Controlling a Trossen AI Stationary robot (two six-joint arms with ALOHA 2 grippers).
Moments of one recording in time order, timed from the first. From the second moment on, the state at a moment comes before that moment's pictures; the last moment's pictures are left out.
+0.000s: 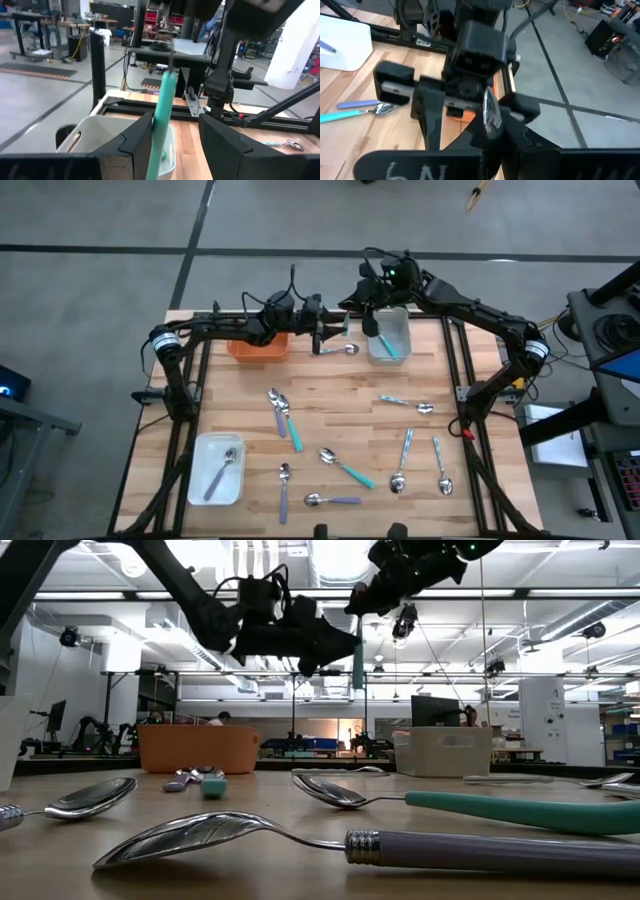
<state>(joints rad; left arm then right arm) 0.54 1.86 1.08 0.77 0.54 -0.10 -0.63 1.54 1.44 -0.33 -0.51 -0.51</state>
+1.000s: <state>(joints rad) 0.53 1.90 1.08 0.86 0.43 -0.11 -0.63 1.54 1.44 -0.28 -0.48 -0.47</state>
